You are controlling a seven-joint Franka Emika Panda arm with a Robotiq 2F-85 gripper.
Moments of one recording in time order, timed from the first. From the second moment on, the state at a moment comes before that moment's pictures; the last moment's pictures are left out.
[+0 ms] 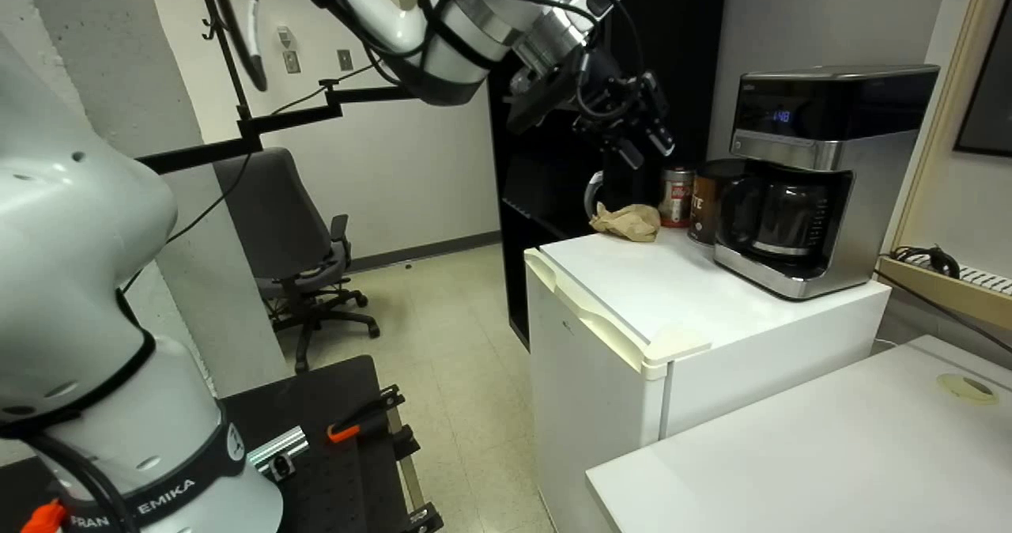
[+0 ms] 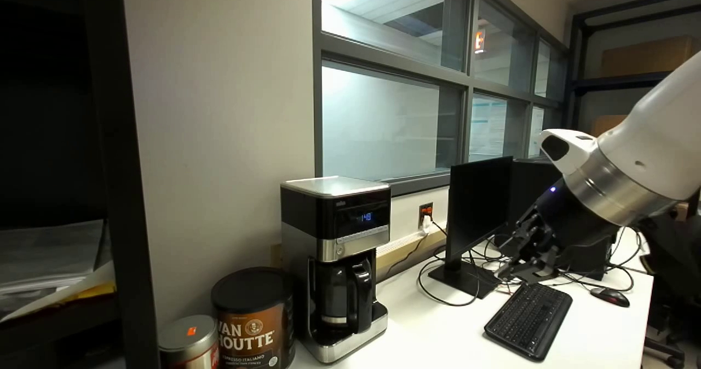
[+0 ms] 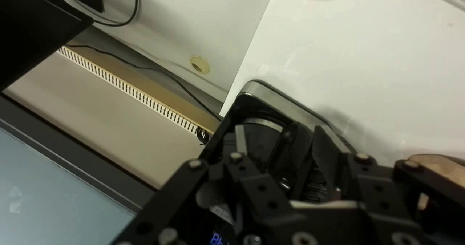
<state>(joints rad) -0.17 -0.13 0.31 -2.34 -0.88 2.73 0.50</state>
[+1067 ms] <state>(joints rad) -0.10 0.32 0.32 -1.85 -1.76 2.64 1.08</state>
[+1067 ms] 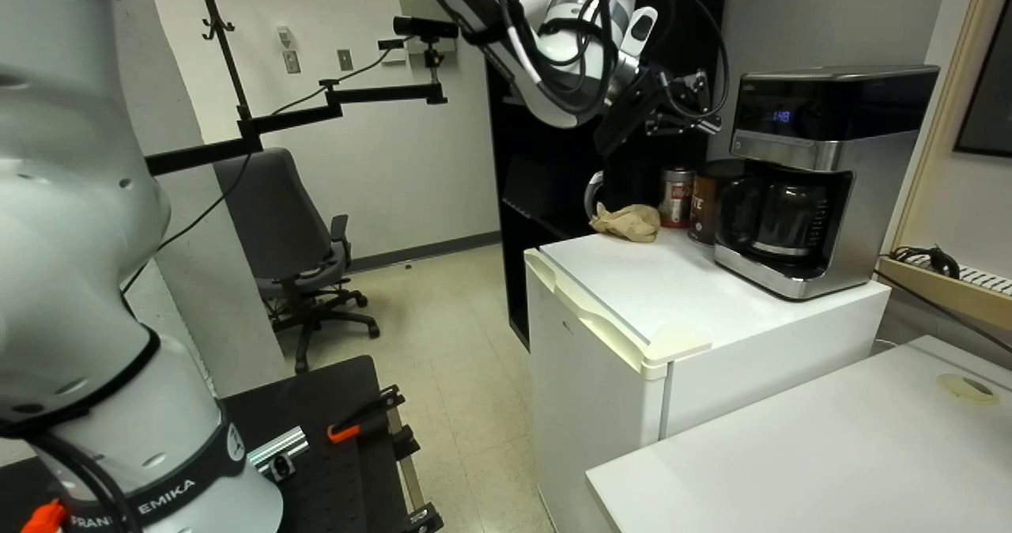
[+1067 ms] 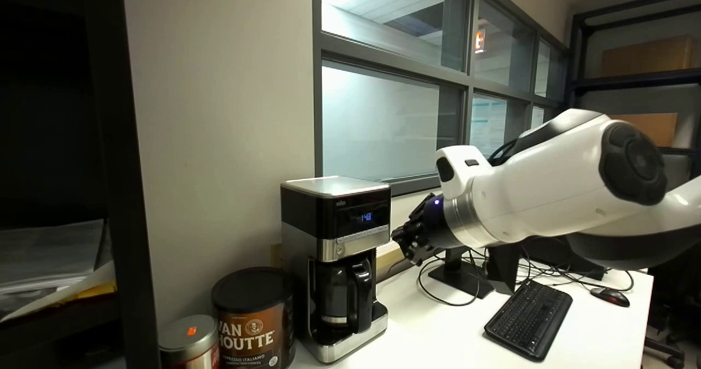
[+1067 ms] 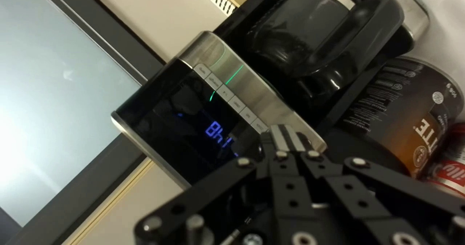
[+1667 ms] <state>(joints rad) -0.04 0.53 0.32 -1.68 -2.01 2.54 1.22</state>
